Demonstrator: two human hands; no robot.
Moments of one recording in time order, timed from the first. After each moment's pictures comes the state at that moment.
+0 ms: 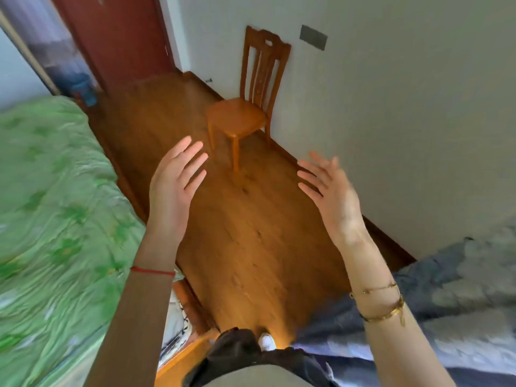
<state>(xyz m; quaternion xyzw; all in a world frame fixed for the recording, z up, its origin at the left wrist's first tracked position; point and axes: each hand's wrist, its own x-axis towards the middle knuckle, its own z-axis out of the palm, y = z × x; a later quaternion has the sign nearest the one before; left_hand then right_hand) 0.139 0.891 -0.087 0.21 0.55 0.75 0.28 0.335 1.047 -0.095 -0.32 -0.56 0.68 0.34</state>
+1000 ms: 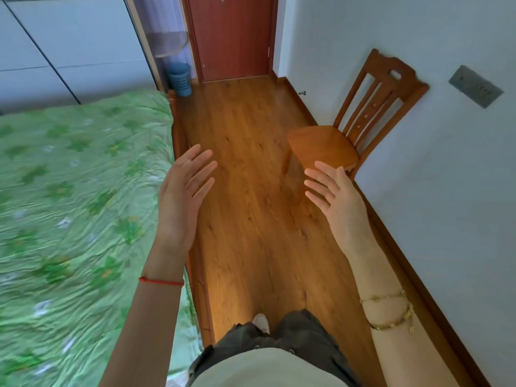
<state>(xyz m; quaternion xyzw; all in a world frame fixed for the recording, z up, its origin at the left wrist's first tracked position) -0.166 1.004 -0.113 0.08 0.56 0.81 0.15 -0.046 1.236 -0.126 -0.23 -0.60 0.75 0.16</state>
